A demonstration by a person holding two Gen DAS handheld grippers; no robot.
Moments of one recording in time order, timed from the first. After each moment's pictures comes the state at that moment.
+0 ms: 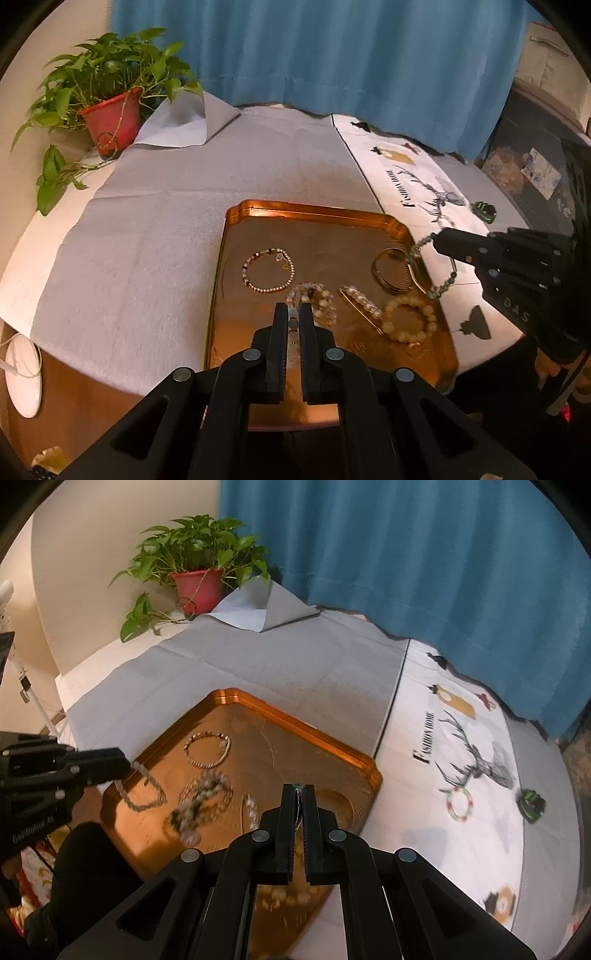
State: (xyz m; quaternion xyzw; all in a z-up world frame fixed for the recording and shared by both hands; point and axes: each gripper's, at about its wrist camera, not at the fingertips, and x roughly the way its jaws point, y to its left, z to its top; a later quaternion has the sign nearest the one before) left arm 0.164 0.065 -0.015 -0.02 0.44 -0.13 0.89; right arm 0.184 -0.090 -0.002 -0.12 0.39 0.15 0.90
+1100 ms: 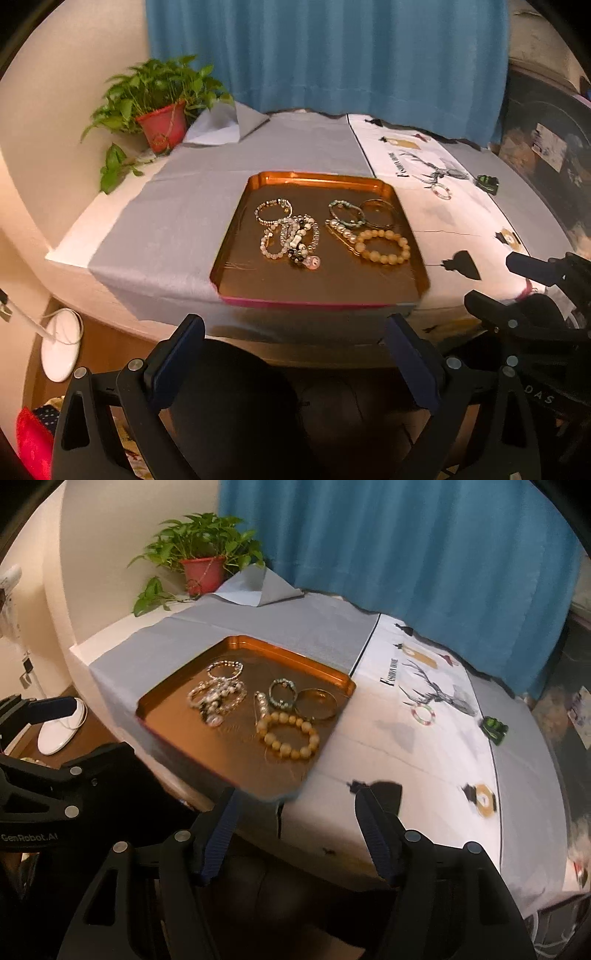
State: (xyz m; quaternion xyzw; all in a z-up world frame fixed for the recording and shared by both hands) left arm 0.017 0.020 0.003 0.03 0.40 -0.03 0.91; right arm 0.017 -0.133 -0.006 -0.13 0.39 0.11 0.91
